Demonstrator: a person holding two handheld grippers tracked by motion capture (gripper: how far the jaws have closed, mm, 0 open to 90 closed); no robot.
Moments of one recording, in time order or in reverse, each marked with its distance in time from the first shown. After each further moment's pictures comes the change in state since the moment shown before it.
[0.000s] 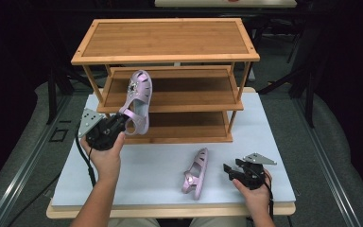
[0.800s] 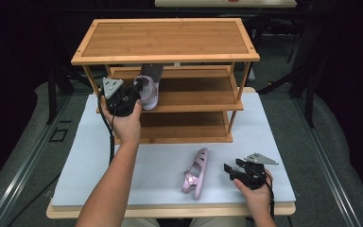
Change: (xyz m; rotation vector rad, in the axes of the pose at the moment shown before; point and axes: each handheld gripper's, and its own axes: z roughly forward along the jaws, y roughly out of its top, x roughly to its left) left arm -0.001 0.023 0.091 -0.011 0.145 -0.041; right arm -0.003 0.000 -0.001 -0.015 0.025 0.012
